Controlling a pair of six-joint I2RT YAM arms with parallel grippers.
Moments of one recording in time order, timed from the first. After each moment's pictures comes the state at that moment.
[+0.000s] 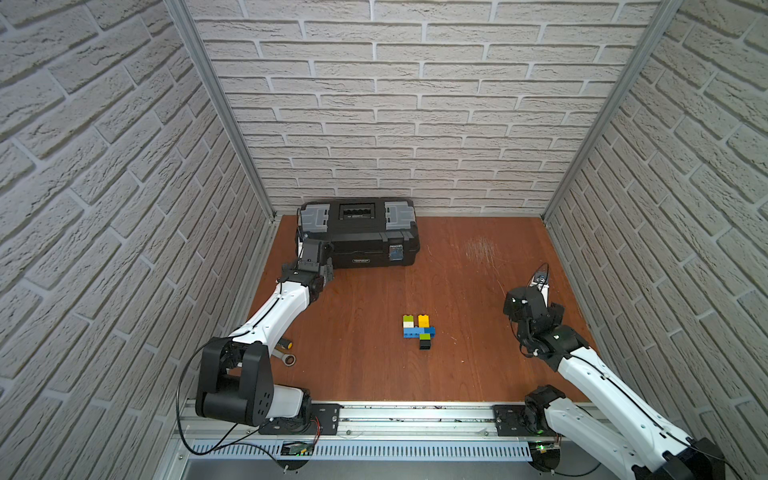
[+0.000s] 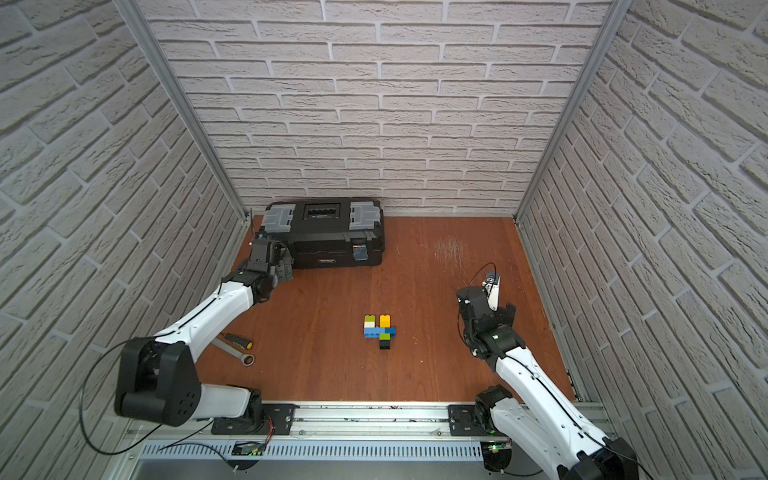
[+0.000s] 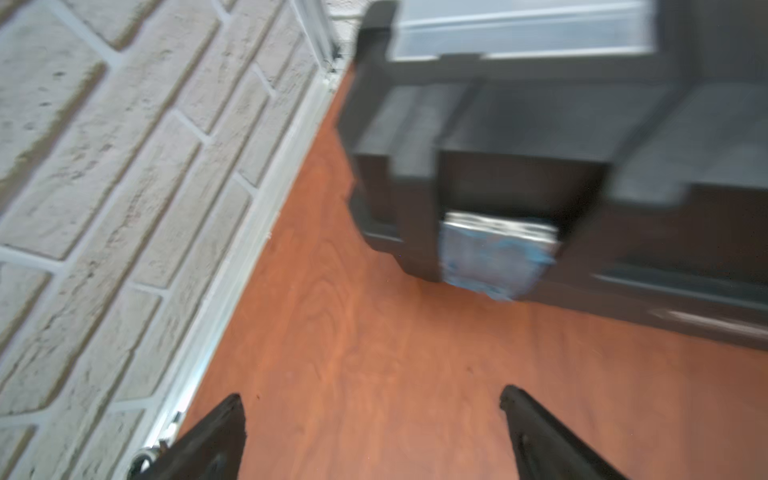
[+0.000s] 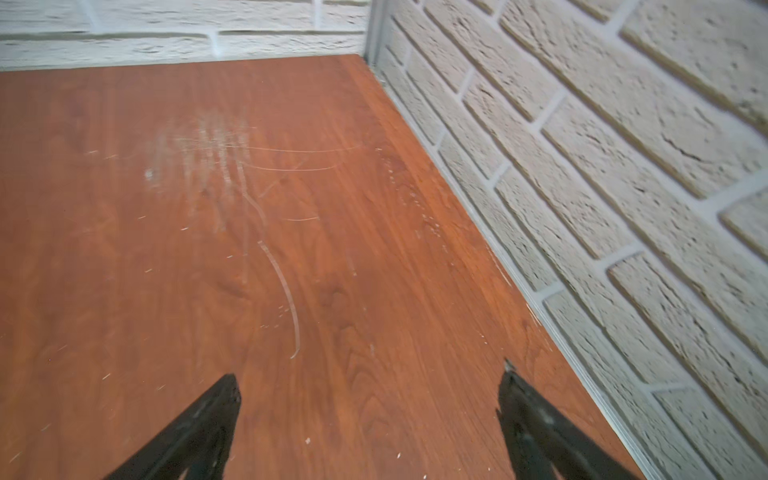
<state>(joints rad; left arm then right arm) -0.15 1.38 0.89 -0.29 -0.54 -0.17 0.24 0.87 0.55 -0.48 0.77 0.39</state>
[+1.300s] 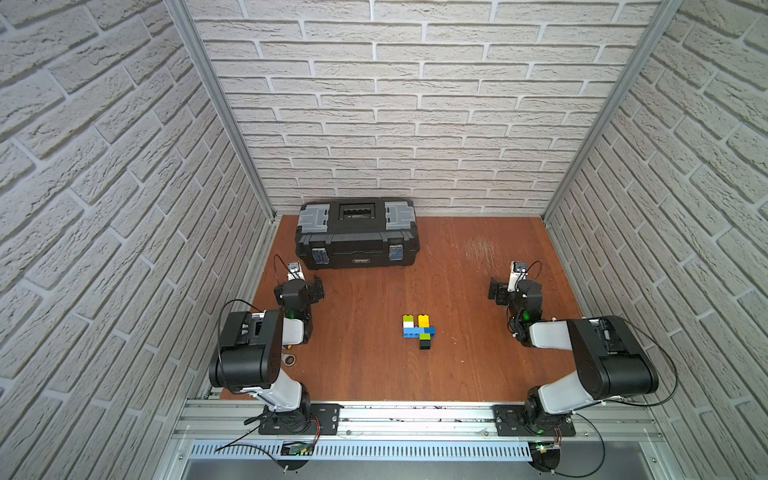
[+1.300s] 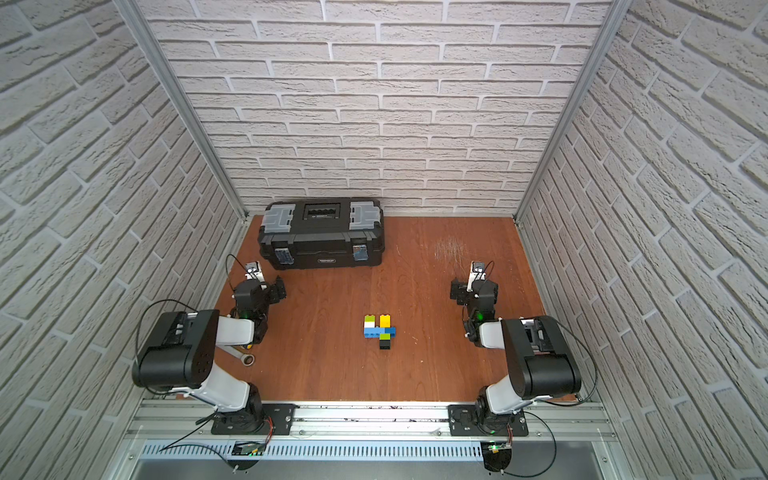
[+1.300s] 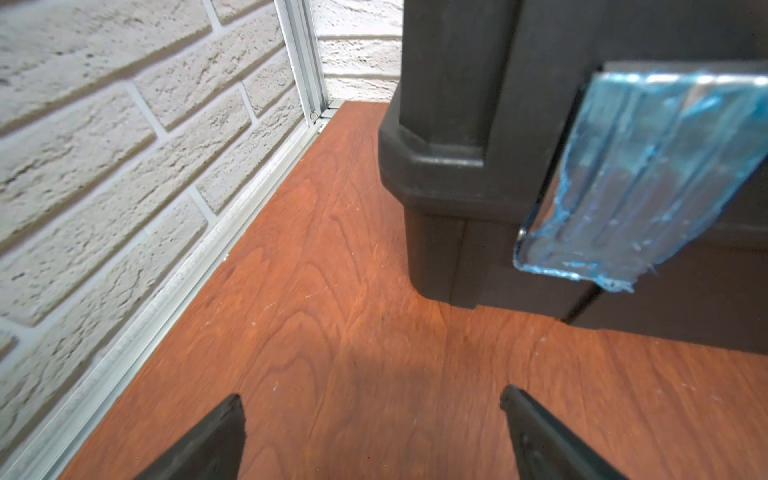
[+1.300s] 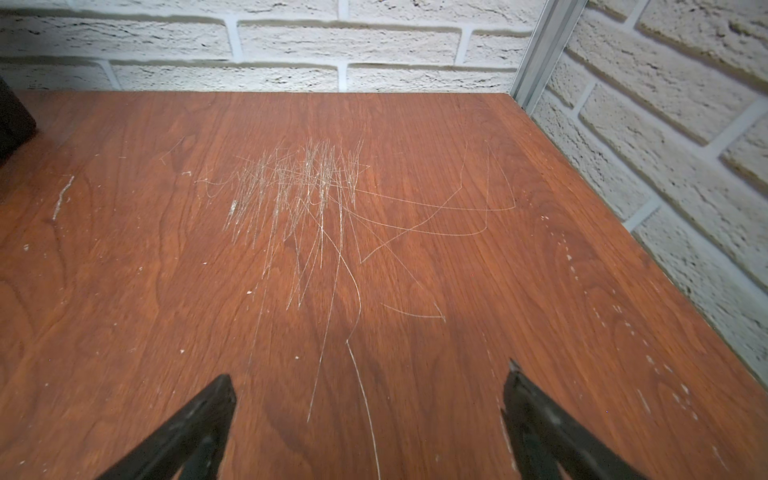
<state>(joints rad) 0.03 1.57 0.37 0.81 -0.26 0.00 -0.01 1.53 0.37 0.72 0.19 0.01</state>
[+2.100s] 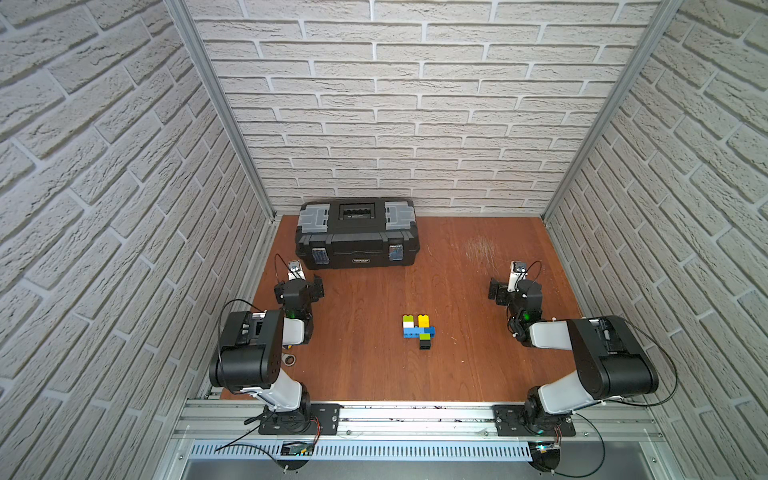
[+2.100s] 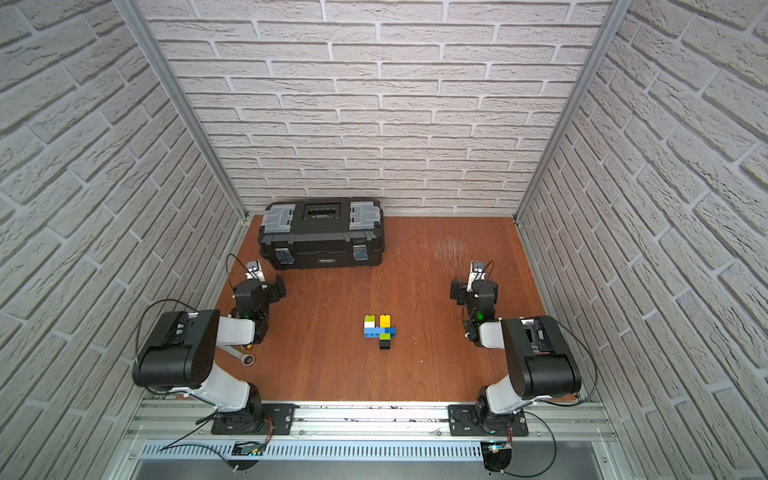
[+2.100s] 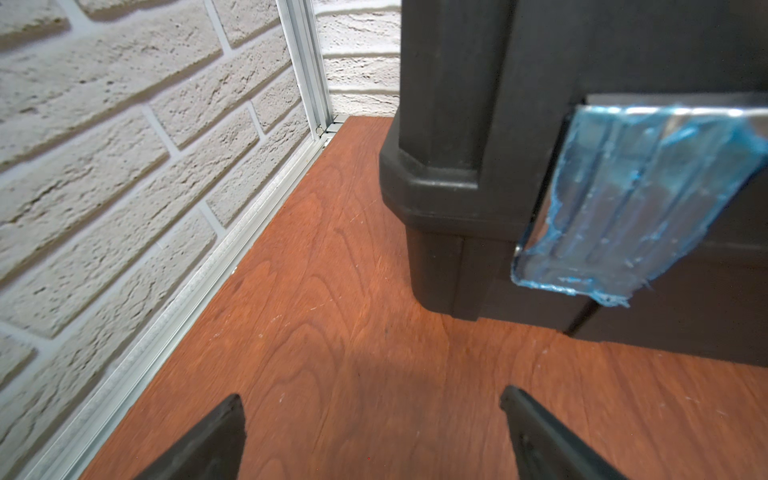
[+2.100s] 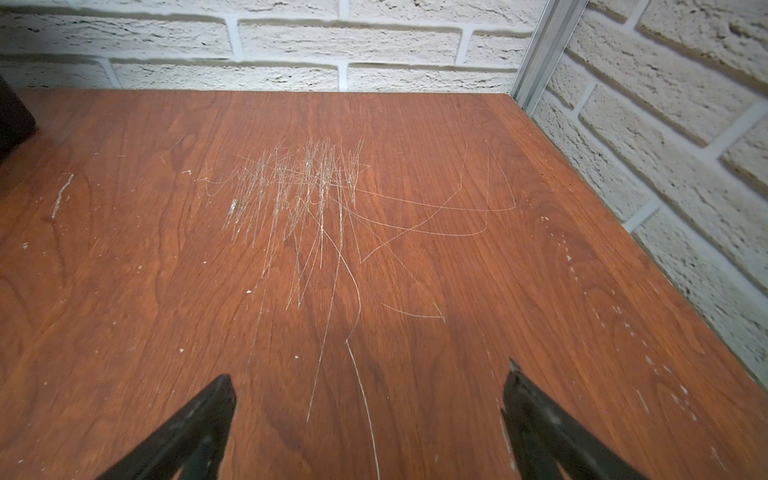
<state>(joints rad) 0.02 1.57 0.37 0.83 -0.28 0.01 -0.01 1.53 0.37 0.72 0.18 0.01</state>
